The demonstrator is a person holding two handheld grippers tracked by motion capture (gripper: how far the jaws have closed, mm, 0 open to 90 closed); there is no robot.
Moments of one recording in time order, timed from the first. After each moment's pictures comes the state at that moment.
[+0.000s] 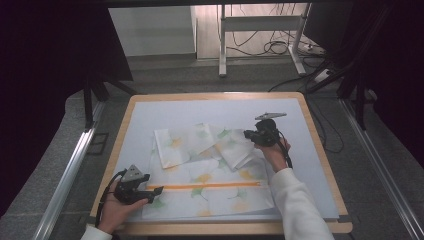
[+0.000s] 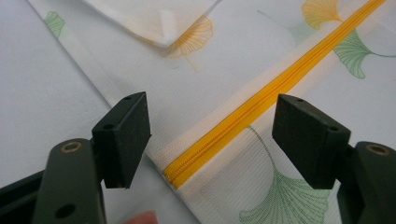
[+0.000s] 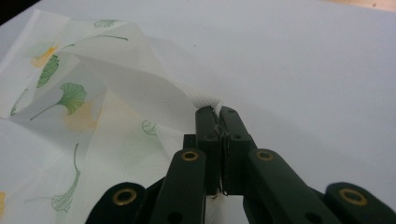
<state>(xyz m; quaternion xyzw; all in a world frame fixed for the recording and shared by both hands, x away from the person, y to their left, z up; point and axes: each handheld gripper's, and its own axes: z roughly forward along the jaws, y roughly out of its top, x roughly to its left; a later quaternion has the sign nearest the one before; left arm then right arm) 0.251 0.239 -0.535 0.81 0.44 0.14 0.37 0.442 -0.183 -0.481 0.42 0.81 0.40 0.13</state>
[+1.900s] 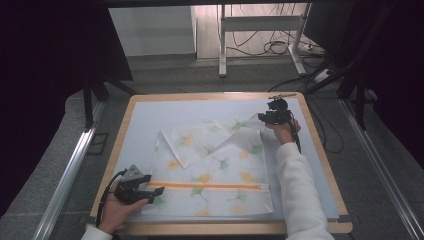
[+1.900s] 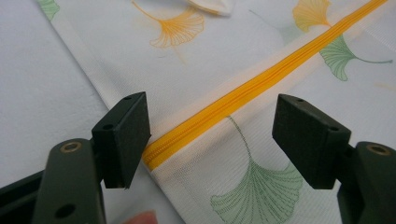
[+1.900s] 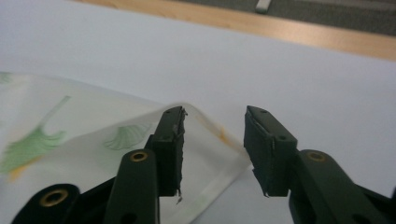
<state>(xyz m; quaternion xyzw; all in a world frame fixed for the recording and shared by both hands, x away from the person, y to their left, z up) 0.252 0.238 -0.535 0.81 0.43 0.12 0.38 0.521 -0.224 -0.473 0.49 0.77 0.35 0.20</state>
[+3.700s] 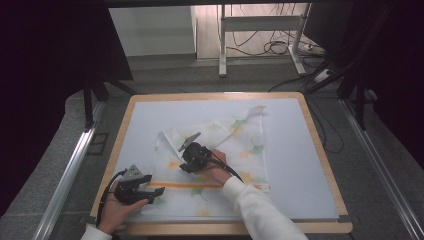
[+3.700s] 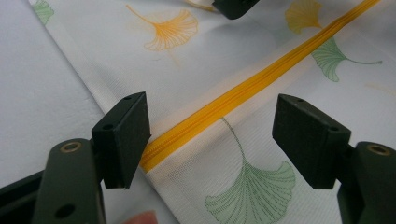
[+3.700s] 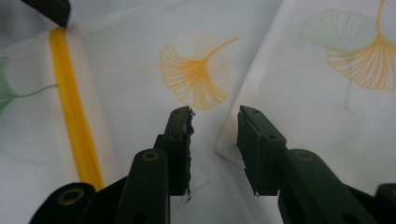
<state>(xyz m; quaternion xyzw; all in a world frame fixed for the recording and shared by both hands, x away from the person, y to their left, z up) 0.251 0.239 -0.534 0.81 0.43 0.11 0.39 0.382 0.017 -0.519 0.18 0.93 0.31 0.06</state>
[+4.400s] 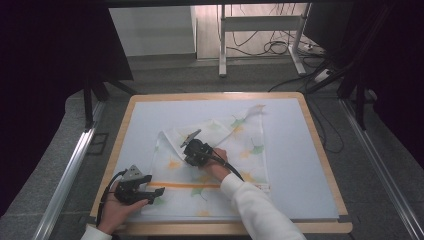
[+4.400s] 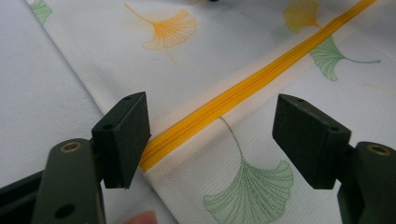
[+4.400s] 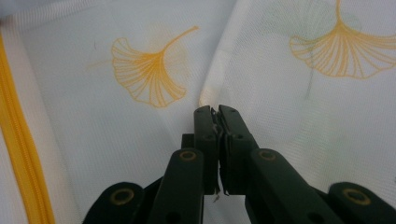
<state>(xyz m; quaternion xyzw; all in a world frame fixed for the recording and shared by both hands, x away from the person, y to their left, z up) 0.250 0.239 -0.534 0.81 0.43 0.11 0.39 0.396 0.015 -0.522 0.20 0.93 0.29 0.08</state>
